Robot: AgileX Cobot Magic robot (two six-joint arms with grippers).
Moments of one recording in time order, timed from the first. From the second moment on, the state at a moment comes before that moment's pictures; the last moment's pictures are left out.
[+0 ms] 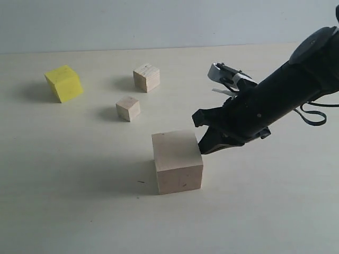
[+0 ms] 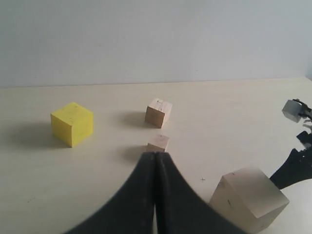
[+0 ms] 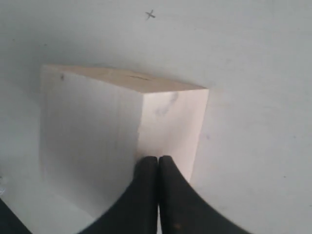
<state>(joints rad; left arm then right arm) 0.10 0.32 -0.47 -0.78 0.71 0.62 0.33 1.79 -0.92 0.93 0.78 -0.63</state>
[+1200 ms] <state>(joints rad) 0.10 0.32 -0.47 -0.79 0.73 0.62 0.59 1.74 -0.78 0.78 0.66 -0.44</state>
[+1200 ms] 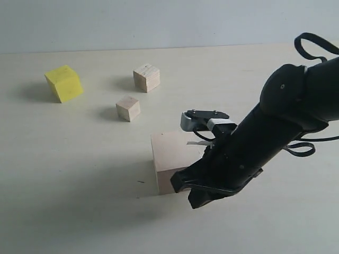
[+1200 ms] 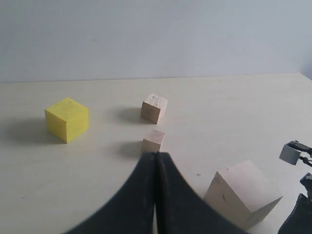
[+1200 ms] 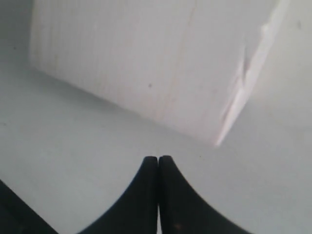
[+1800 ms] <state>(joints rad) 0.10 0.32 -0.47 -0.79 0.73 0.62 0.59 1.88 -0.99 0.80 0.65 -0.44</state>
